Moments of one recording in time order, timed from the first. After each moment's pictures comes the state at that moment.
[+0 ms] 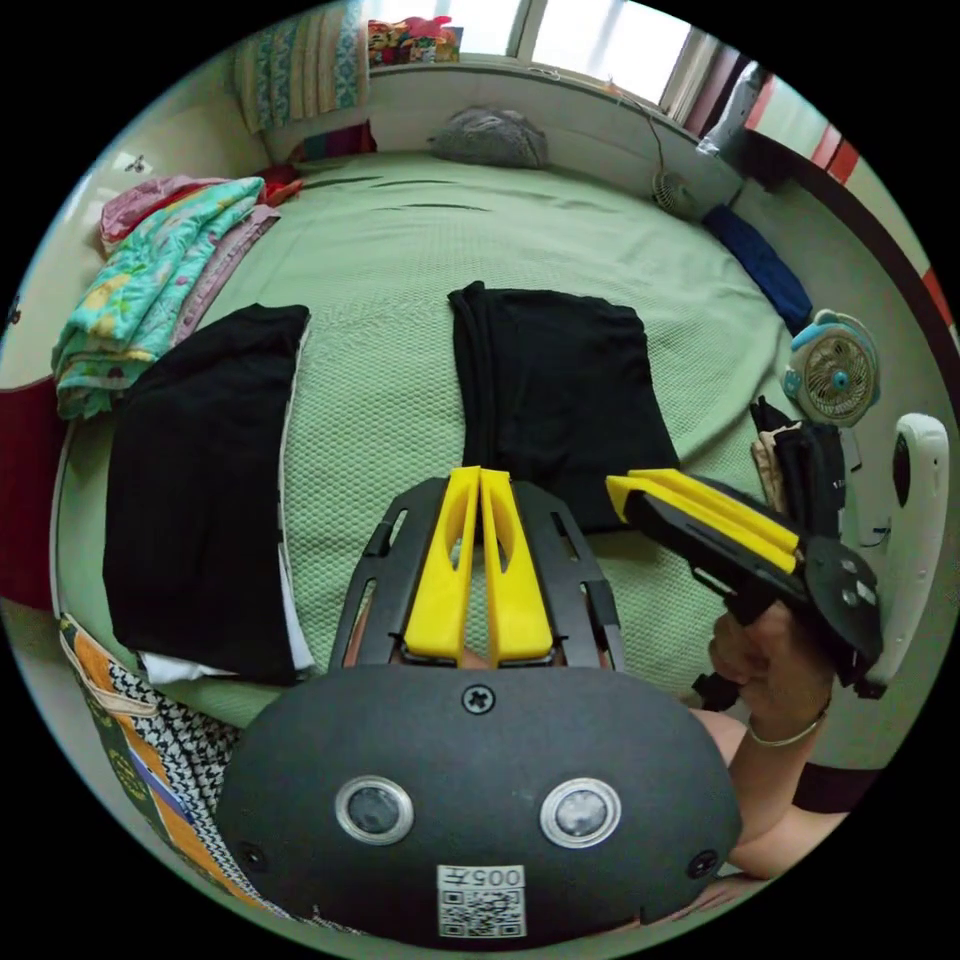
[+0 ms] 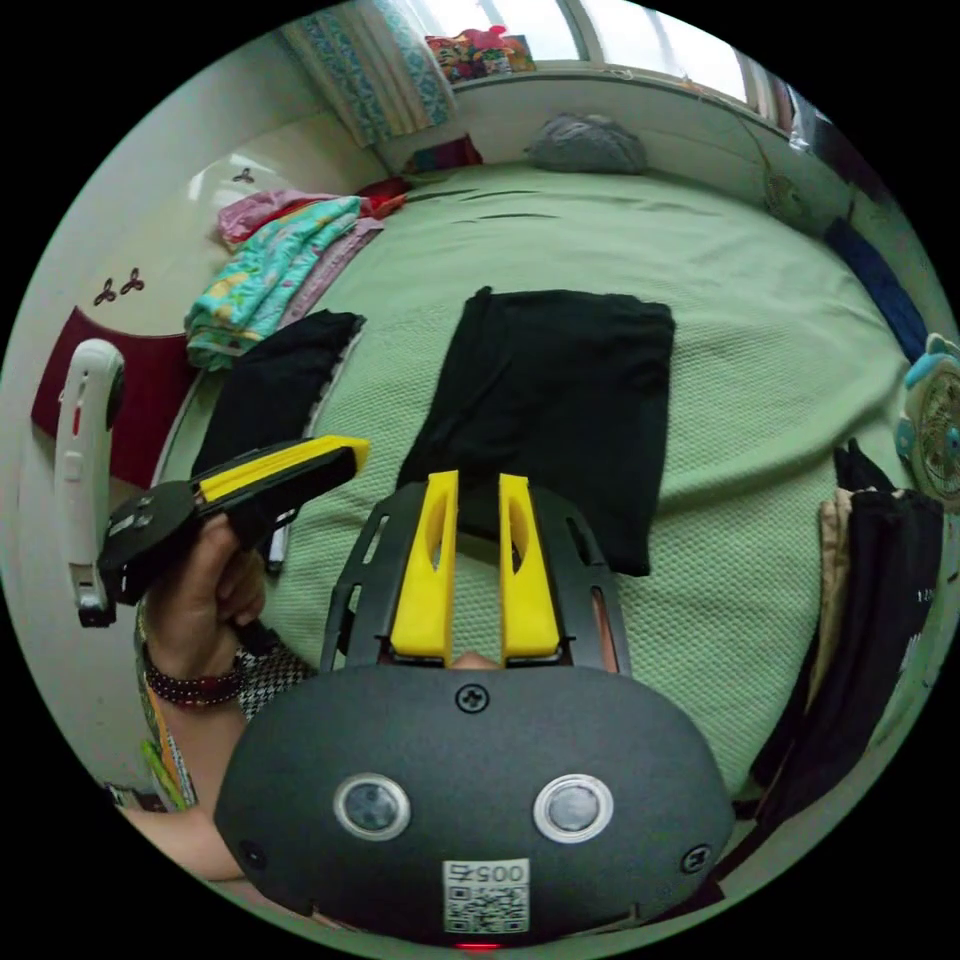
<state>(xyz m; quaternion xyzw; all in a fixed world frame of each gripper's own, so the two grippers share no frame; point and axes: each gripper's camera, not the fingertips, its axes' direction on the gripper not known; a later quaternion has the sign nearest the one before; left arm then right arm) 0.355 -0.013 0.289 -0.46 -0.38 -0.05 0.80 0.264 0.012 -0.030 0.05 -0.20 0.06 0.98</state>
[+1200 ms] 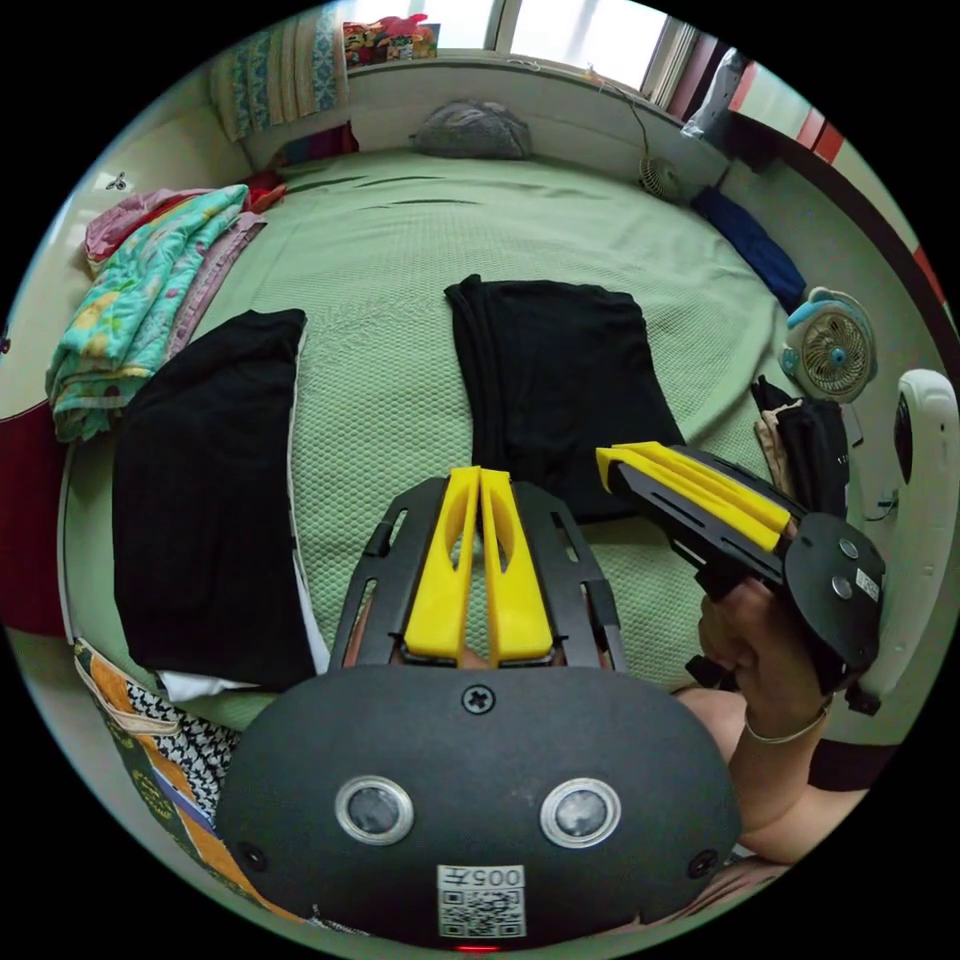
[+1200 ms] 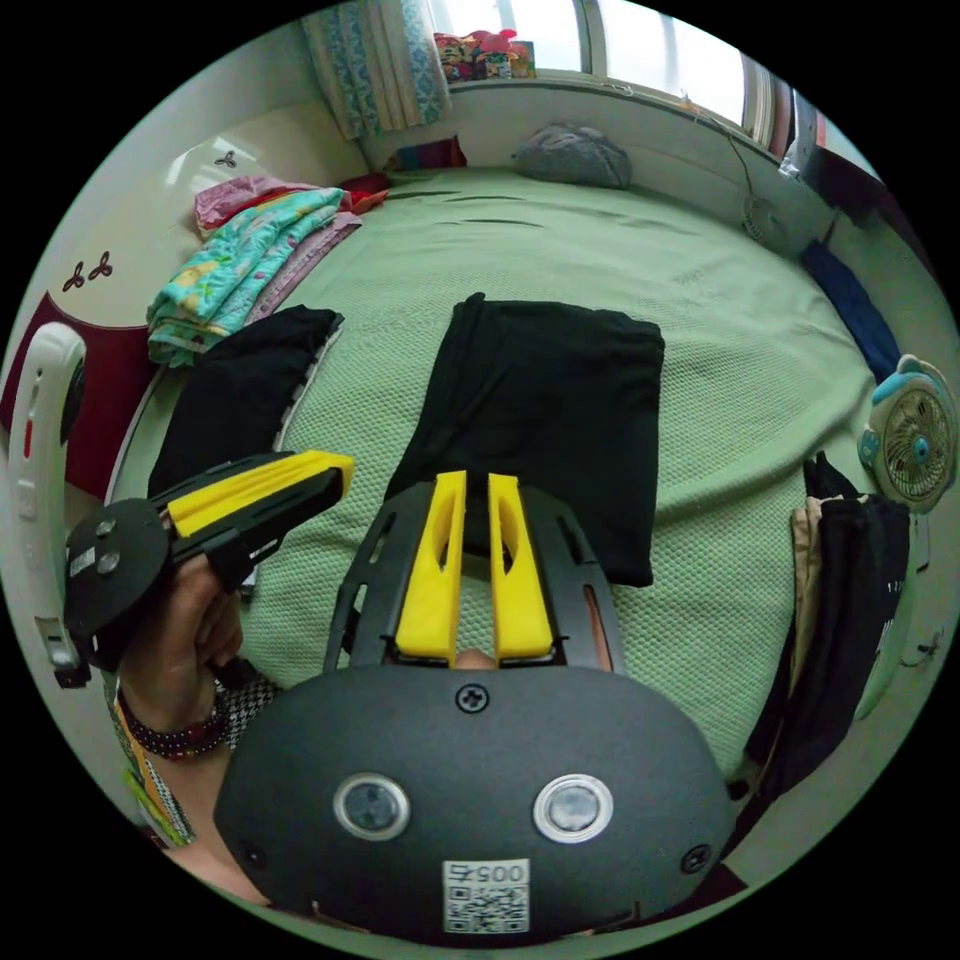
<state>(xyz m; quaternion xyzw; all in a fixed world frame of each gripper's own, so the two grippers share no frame) 0.359 0.002 0.308 -0.49 -0.39 -0.01 0.78 0.237 0.053 -0.052 0.04 -0.11 0.08 0.99</state>
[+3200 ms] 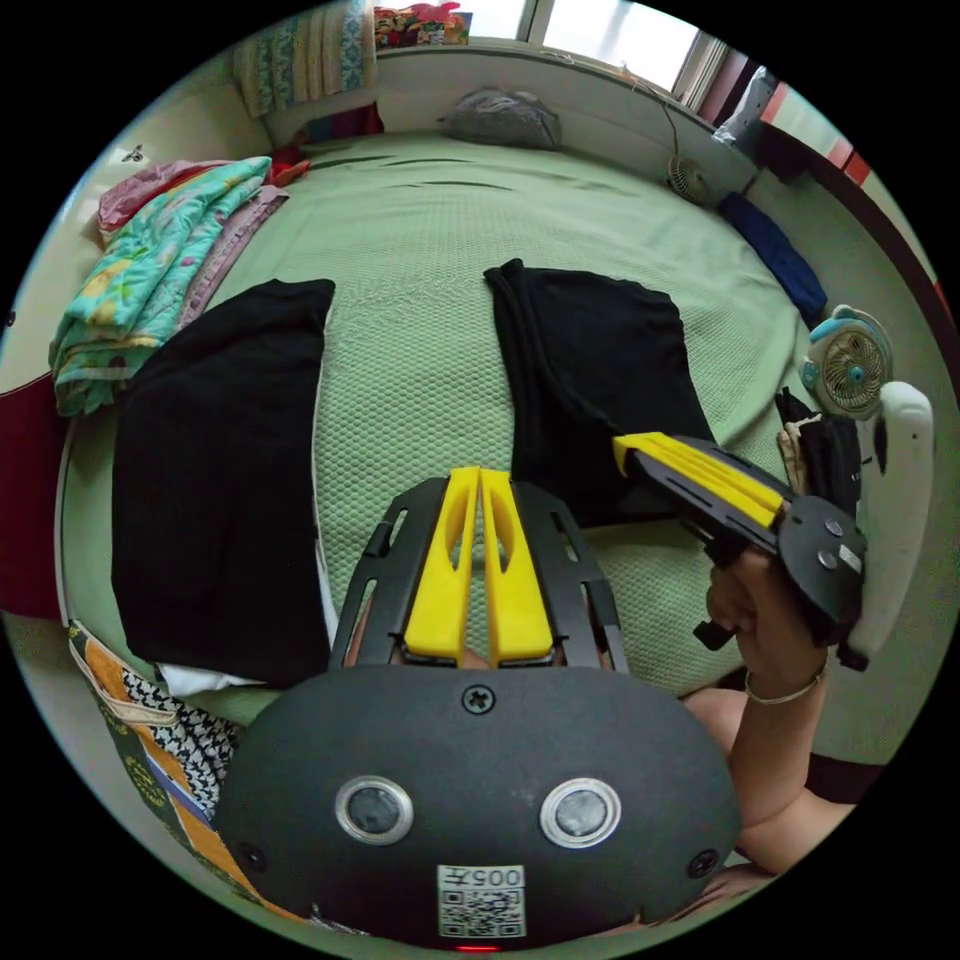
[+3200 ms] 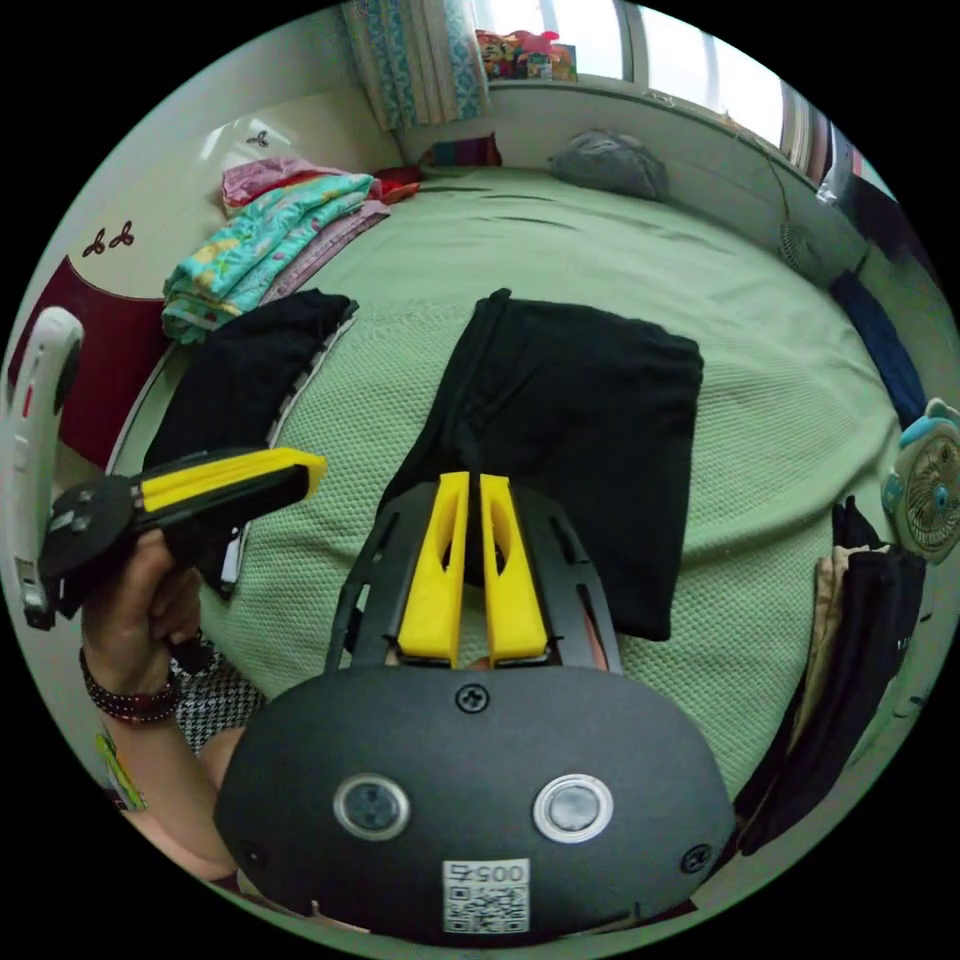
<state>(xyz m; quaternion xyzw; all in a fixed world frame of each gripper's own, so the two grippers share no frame) 0.219 0.009 0.312 -0.49 -0.39 -0.05 0.77 0.232 0.027 -0.011 0.07 -0.13 0.04 0.99</state>
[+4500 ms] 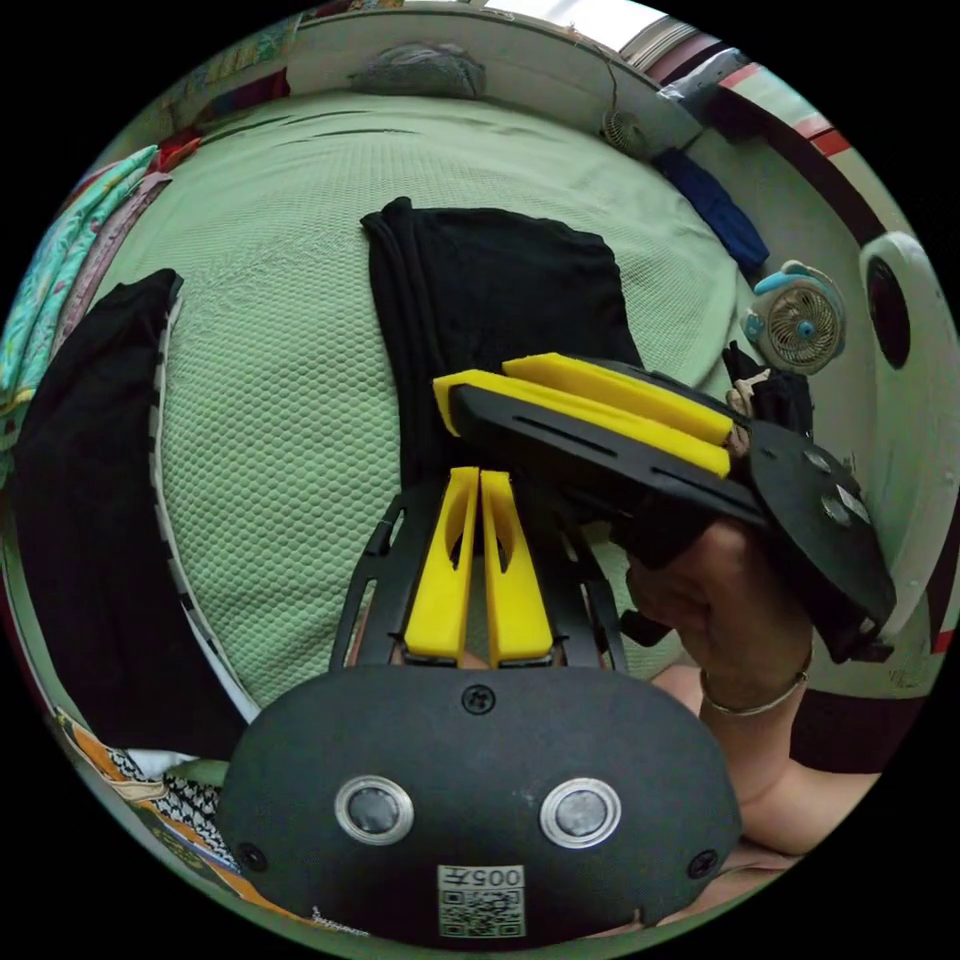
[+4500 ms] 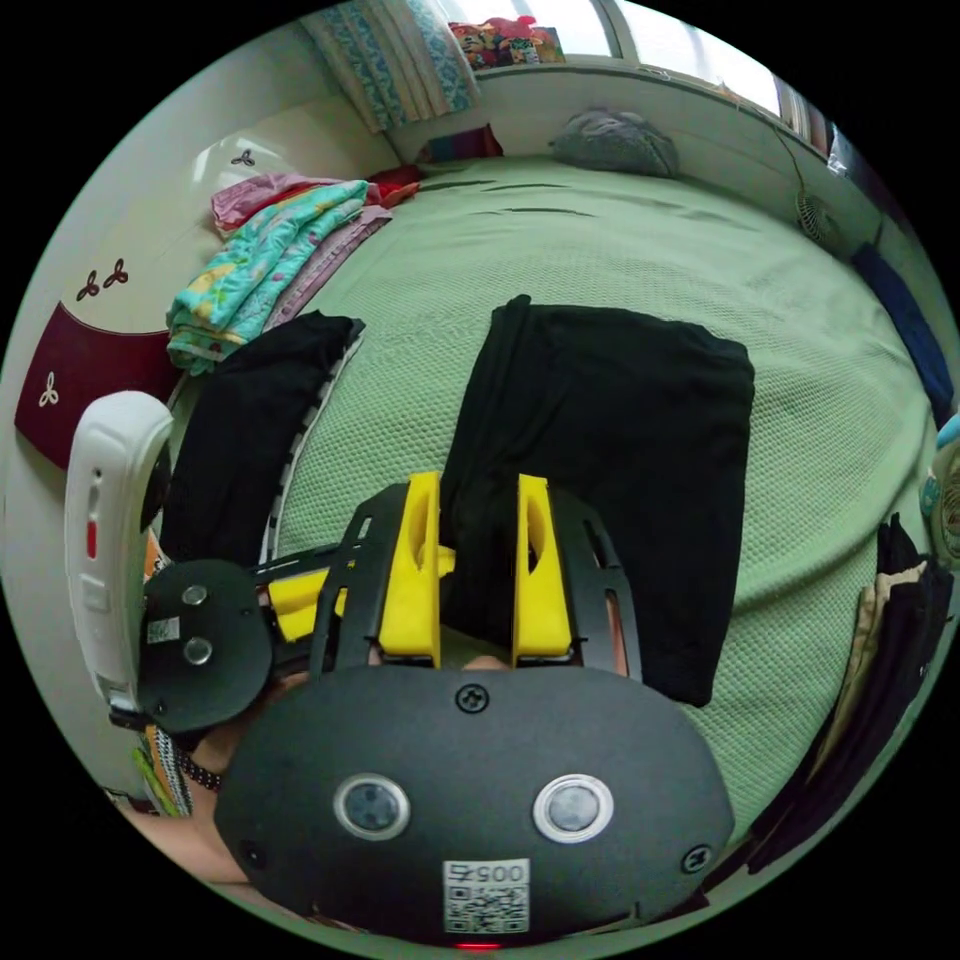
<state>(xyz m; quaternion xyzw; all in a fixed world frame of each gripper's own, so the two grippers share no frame) 0.131 0.056 0.394 -0.56 -0.28 -0.06 0.77 0.279 -0.028 -0.014 0.04 -0.18 0.05 0.98</state>
